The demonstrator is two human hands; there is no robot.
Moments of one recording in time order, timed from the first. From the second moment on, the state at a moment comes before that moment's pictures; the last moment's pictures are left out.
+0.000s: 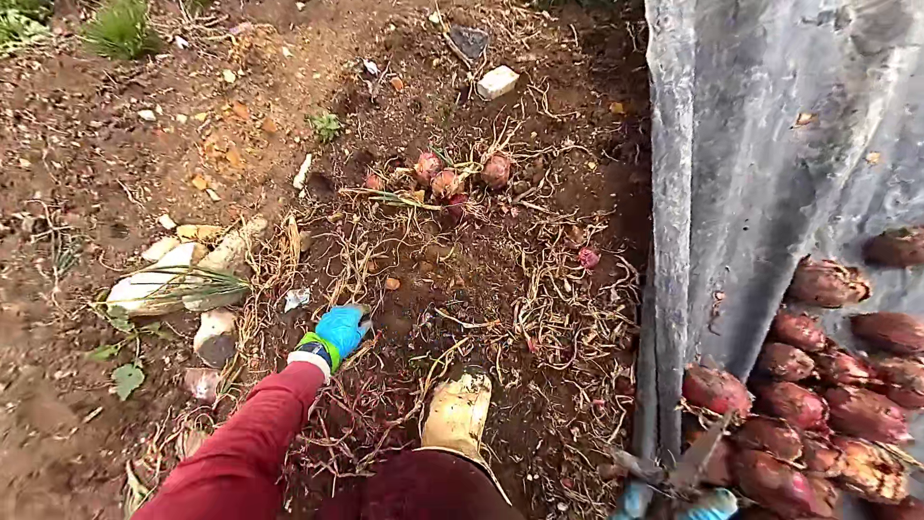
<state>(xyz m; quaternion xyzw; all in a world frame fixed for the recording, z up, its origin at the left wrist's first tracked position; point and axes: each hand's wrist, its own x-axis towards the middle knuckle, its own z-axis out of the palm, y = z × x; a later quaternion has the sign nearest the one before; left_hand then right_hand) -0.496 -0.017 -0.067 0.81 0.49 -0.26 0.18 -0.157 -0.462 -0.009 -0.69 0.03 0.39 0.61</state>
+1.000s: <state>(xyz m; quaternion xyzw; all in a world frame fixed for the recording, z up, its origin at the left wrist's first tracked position) -0.303 0.137 -0.070 0.79 0.45 -0.39 0.12 -0.113 -0.336 -0.017 -0.77 -0.05 0.49 0.41</state>
